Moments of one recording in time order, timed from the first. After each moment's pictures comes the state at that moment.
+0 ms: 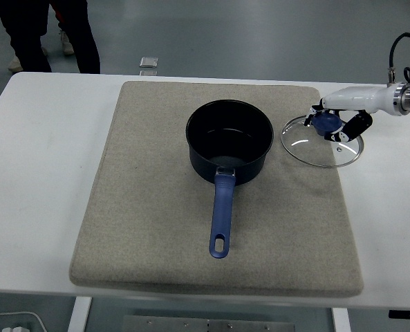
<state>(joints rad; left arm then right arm) -0.01 0.00 -0.13 -0.15 0.08 -0.04 -0.03 1.38 -0.44 -0.38 0.64 -1.24 0.16 0.61</state>
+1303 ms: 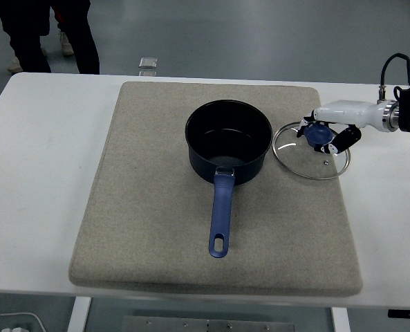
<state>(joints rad) -0.01 0.00 -0.13 -0.15 0.08 -0.04 -0.03 1.30 -0.41 -0.37 0.64 -1.20 0.10 0.61</state>
